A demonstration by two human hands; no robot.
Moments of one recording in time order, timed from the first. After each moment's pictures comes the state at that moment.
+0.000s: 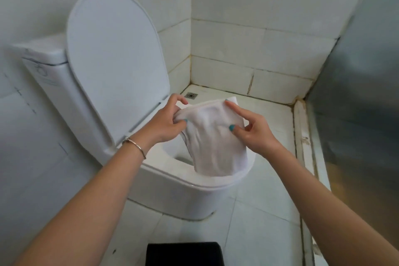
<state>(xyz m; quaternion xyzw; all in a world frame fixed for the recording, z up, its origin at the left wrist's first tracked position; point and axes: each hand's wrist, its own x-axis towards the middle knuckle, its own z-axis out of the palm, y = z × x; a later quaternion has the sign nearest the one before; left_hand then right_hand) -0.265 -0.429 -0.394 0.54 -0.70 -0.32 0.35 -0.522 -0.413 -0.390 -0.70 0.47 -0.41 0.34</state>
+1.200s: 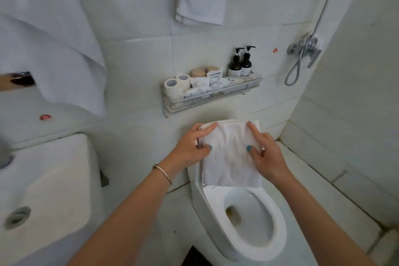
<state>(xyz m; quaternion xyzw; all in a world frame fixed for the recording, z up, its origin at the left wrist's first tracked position) -0.200 -0.273 0.053 0.68 -0.50 -0.20 0.49 -0.390 -0.415 0.046 -0.86 0.30 -0.29 0.29</state>
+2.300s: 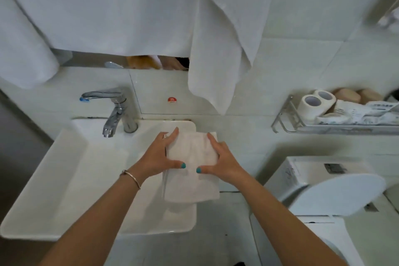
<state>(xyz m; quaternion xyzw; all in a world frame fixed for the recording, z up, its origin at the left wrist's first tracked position) 0.057 0.010 -0.007 0.89 -0.22 -0.18 0.35 -0.030 -0.199 -0.019 -0.87 0.09 0.07 0.47</state>
